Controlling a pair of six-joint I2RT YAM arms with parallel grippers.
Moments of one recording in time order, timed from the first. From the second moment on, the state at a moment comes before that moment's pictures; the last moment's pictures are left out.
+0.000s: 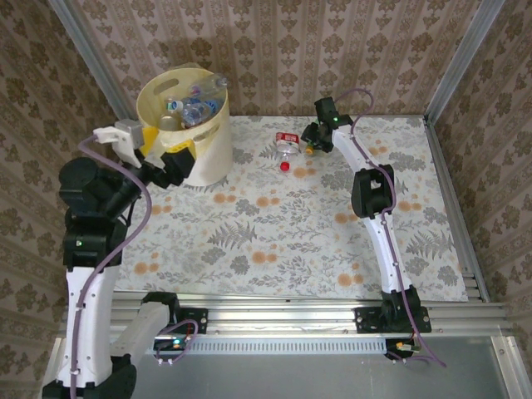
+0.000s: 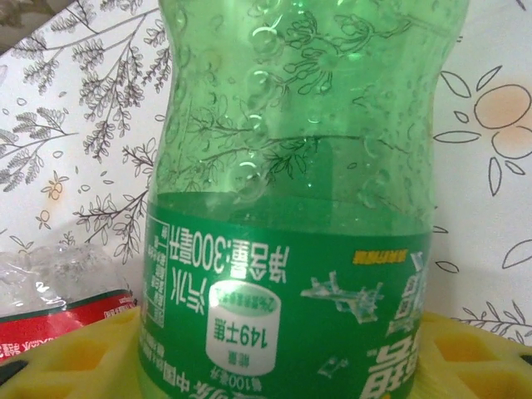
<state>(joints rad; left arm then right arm) -0.16 0.83 1.25 -0.38 0.51 -0.20 0.20 2.68 2.51 -0.80 -0.03 0.66</state>
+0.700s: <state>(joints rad) -0.53 1.04 1.18 -0.23 0.39 -0.20 0.20 2.18 1.60 -0.42 -0.04 0.66</state>
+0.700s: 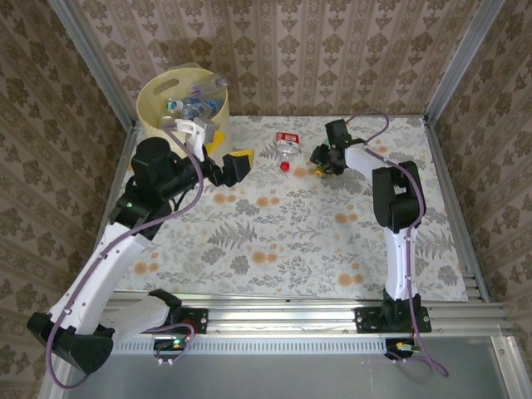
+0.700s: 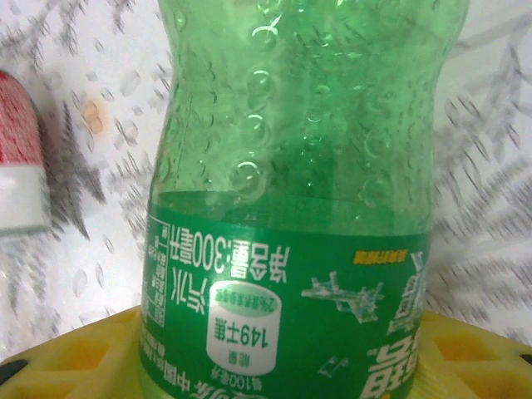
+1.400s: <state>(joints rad) -0.64 1.43 1.26 -0.08 0.39 -0.50 0.31 1.31 0.93 -0.16 -0.12 0.56</state>
